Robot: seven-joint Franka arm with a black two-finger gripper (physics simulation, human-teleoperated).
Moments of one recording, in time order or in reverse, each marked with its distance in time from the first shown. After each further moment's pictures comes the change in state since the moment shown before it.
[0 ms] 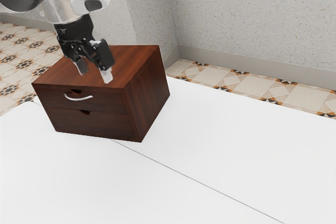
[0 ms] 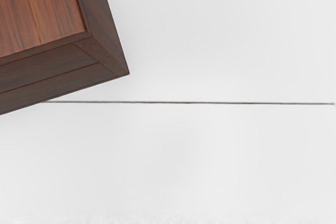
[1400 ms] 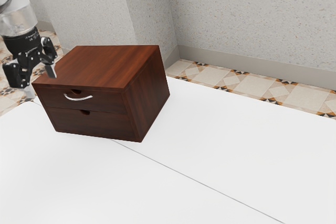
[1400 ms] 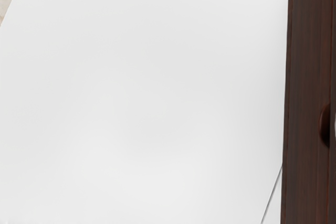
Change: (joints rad) arm 1.344 -0.113 -1.014 -0.130 -0.025 -0.029 -1.588
